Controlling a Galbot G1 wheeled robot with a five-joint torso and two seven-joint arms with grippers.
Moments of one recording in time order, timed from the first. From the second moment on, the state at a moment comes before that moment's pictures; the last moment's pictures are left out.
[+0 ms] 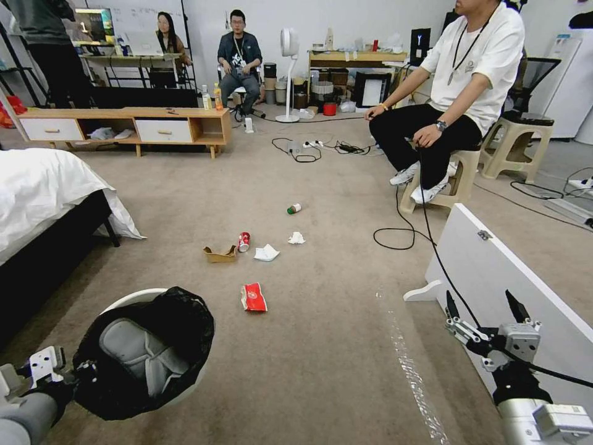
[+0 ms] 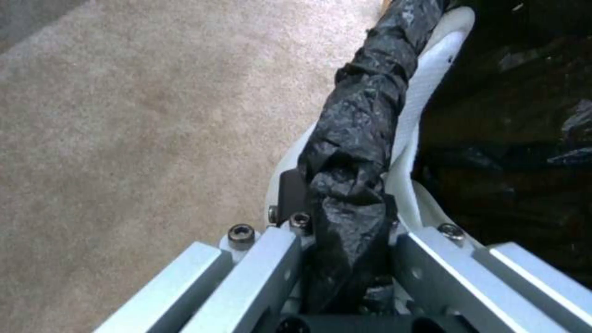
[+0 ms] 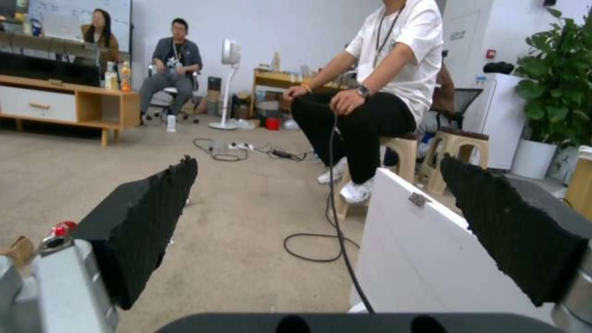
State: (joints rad) left arm 1.58 -1.11 -1.03 -2.16 -1.15 0.74 -0.47; right arm -1.63 1.47 0.80 2.29 0.11 0.00 -0.05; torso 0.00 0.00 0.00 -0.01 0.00
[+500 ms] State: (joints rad) left arm 1.58 -1.12 -1.02 -2.15 -1.15 0.74 -0.47; right arm -1.63 1.48 0.80 2.29 0.11 0.00 -0.05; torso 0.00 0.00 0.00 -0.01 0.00
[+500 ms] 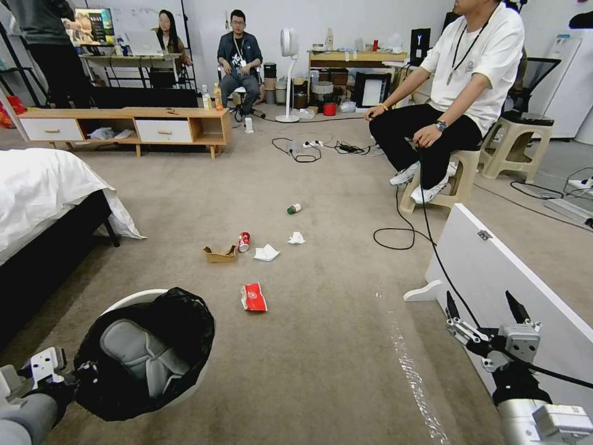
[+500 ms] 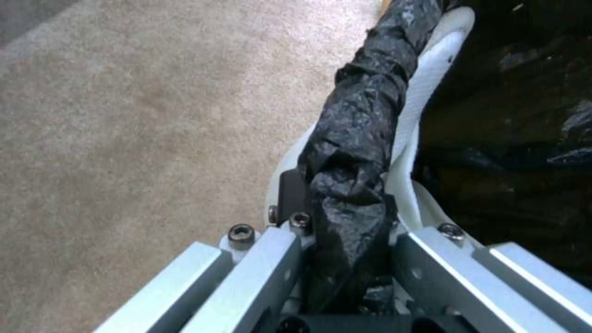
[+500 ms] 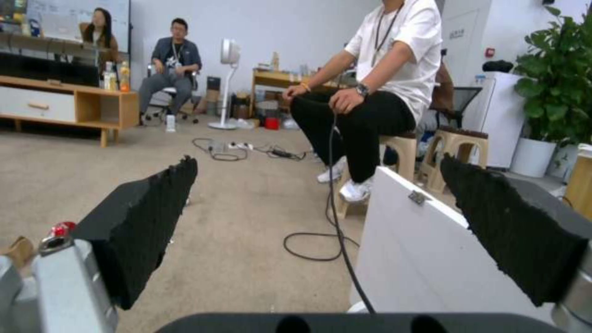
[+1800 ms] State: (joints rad) left arm 1.59 -1.12 -1.03 -2.16 -1.13 0.74 -0.46; right arm -1.63 1.48 0.82 2.29 0.07 -0.04 -0.03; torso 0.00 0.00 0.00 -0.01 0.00
